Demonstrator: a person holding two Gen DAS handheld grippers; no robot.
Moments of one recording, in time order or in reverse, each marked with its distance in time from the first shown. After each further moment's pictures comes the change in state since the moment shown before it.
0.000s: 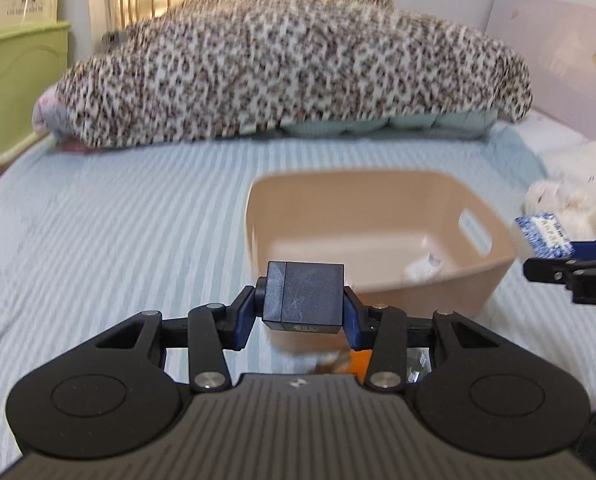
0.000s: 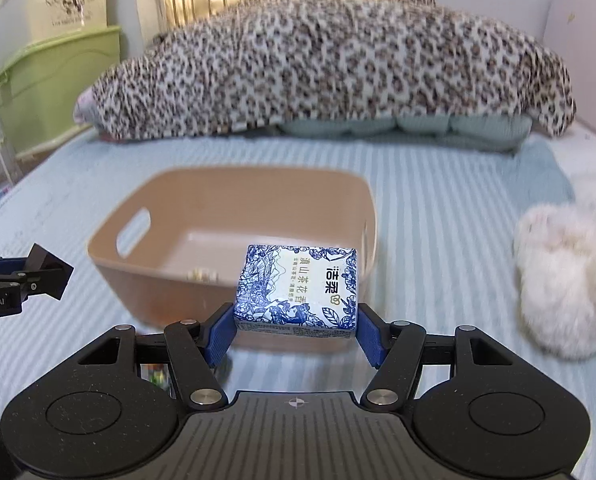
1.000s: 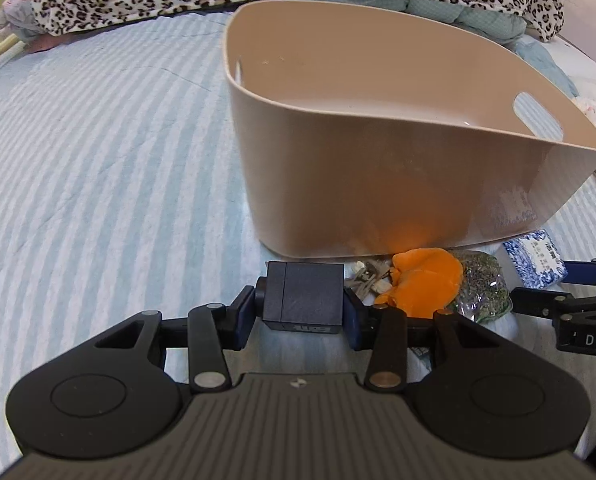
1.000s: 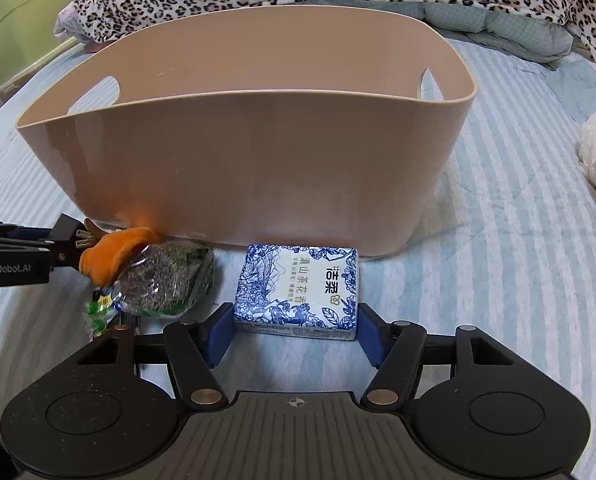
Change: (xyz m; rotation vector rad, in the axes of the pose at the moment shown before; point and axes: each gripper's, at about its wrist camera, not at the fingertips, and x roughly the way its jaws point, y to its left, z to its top) left arm 0.121 0.026 -0.079 -0.039 0.306 -0.032; right arm 0.104 0.019 -0.067 0.007 0.277 0.009
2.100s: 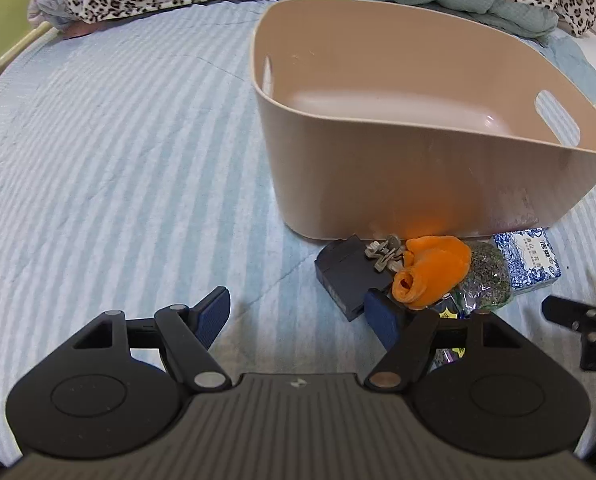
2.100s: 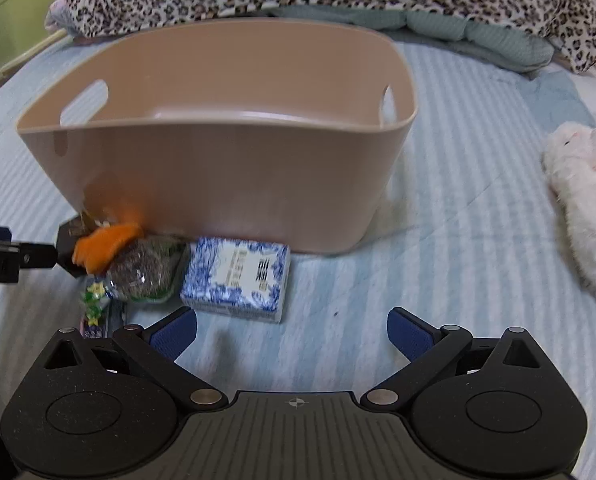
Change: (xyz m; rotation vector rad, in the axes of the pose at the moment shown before) left arm -0.017 -0.011 0.003 -0.035 0.063 0.107; right arm -0.012 -0.001 -0.002 -0.020 0.017 -0.070
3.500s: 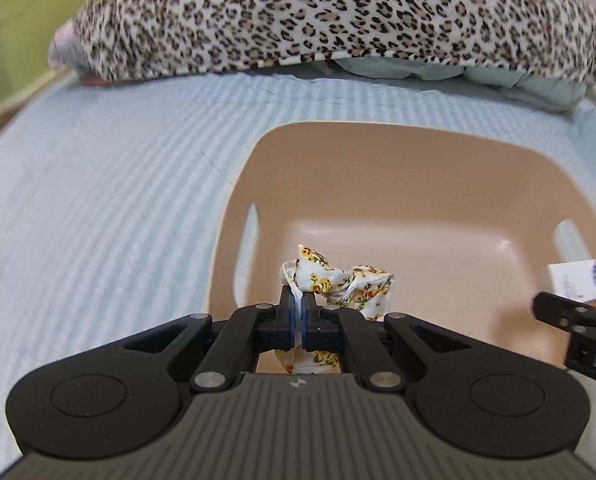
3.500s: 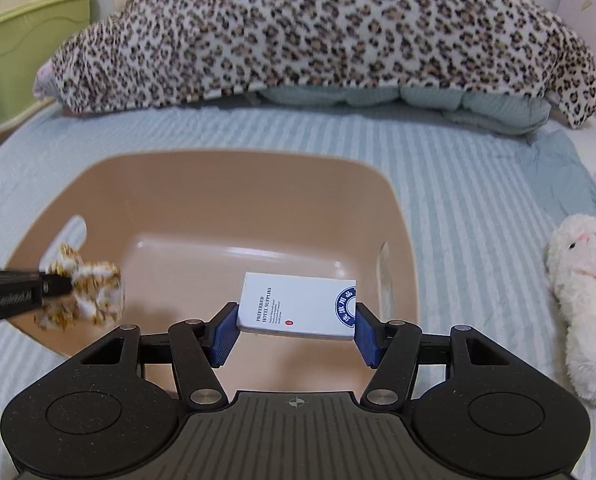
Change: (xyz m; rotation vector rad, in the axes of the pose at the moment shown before) left arm 0.010 -0.031 0.085 -0.069 -0.171 0.103; right arm 0.001 -0.008 0.100 0.030 -0.163 -0.010
